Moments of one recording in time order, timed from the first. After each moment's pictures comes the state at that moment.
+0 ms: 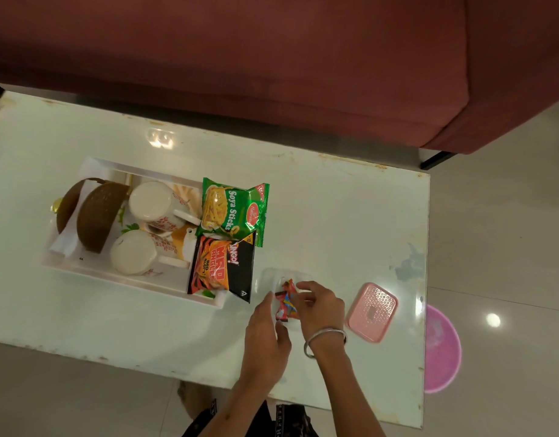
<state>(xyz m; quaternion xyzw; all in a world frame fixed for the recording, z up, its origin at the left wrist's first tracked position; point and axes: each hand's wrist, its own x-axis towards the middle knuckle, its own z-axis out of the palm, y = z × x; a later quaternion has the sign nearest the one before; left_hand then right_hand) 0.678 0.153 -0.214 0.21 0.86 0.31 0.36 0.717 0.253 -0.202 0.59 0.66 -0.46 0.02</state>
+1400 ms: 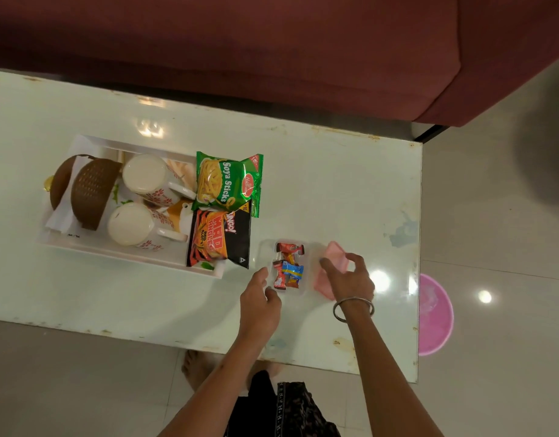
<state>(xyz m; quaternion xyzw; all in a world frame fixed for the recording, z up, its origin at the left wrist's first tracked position) 0.672 0.149 -0.210 0.10 0.83 0.35 0.42 0.769 0.276 -0.237 0.73 0.55 -0.41 0.01</state>
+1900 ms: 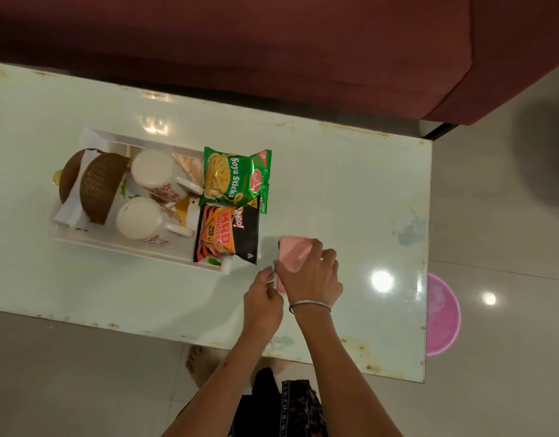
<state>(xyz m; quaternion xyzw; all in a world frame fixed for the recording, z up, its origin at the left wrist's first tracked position) 0.670 0.141 -0.217 0.08 0.83 0.36 0.41 0.703 0.218 -0.227 0.63 0.74 -0.22 0.04</state>
